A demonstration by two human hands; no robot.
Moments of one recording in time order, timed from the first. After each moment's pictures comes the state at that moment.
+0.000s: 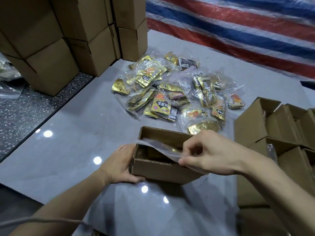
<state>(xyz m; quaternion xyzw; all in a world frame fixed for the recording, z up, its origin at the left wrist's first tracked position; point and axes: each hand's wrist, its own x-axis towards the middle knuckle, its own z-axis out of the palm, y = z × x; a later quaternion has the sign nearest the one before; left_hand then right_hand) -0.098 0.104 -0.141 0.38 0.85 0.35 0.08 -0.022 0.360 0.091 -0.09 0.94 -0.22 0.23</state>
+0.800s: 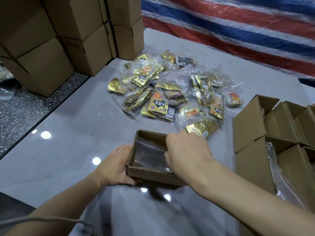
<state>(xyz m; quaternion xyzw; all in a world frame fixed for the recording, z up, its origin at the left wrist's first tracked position) -0.096 0.106 -0.135 0.36 0.87 0.33 0.09 -0.029 0.297 0.062 -0.02 0.99 0.04 0.13</state>
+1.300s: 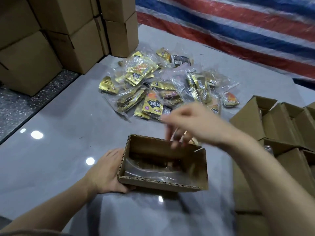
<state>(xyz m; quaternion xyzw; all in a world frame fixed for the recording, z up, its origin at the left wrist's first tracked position) -0.088 0.114 -0.109 0.38 0.84 0.38 0.03 -0.077 0.357 0.083 0.00 0.87 -0.46 0.18</state>
